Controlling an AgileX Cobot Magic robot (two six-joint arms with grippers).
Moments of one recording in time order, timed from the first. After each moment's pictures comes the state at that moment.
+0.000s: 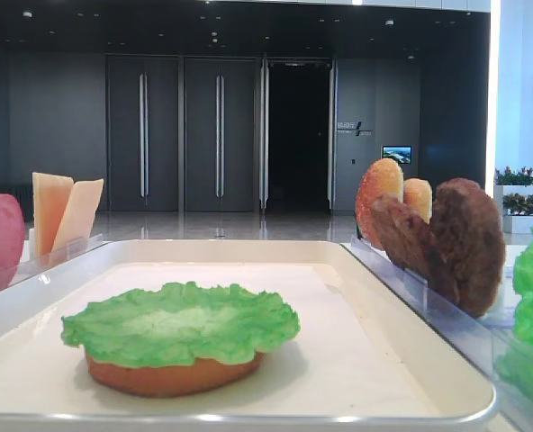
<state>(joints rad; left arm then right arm) 0.04 -0.01 -0.47 0.13 1.11 -0.09 0.07 0.45 -0.59 -0.01 1.20 0.09</state>
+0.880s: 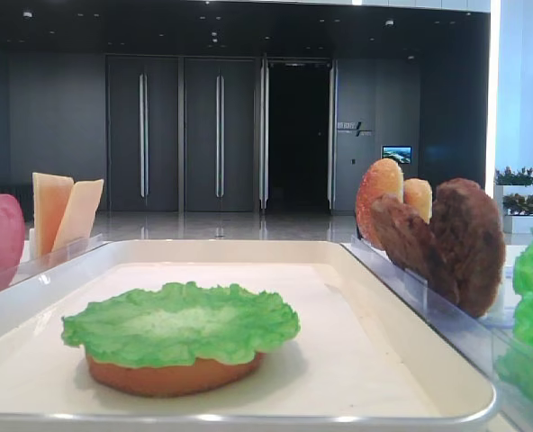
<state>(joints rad) 0.04 -0.01 -0.47 0.13 1.11 -0.09 0.07 0.01 -0.50 -0.01 1.14 0.06</state>
